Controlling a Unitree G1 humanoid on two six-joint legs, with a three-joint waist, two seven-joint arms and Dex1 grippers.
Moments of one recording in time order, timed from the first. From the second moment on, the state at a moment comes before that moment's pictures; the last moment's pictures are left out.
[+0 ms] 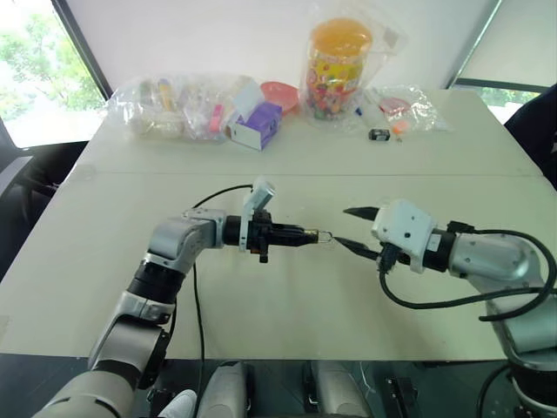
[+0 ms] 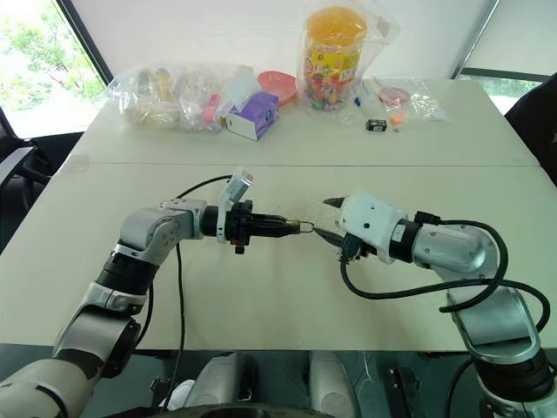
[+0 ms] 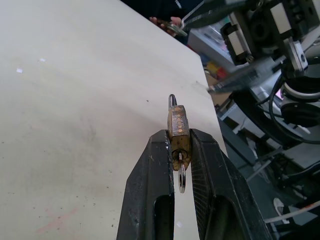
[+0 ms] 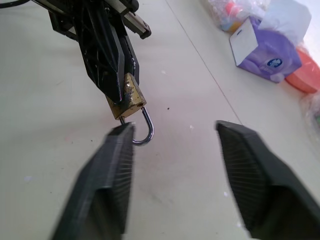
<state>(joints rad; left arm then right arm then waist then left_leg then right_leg) -0.68 0.35 -0.20 0.16 -0.56 0.82 -1.17 -0.21 -0.73 -0.06 -0.70 0.17 0.66 0.85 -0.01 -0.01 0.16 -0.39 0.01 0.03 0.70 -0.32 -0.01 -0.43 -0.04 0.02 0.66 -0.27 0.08</state>
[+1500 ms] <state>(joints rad) -0.71 0.21 -0.21 0.28 -0.44 0.67 -0.99 0.01 -0.80 -0.01 -0.63 0.17 0.56 0.74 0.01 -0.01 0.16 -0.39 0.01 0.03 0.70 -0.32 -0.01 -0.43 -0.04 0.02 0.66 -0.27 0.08</state>
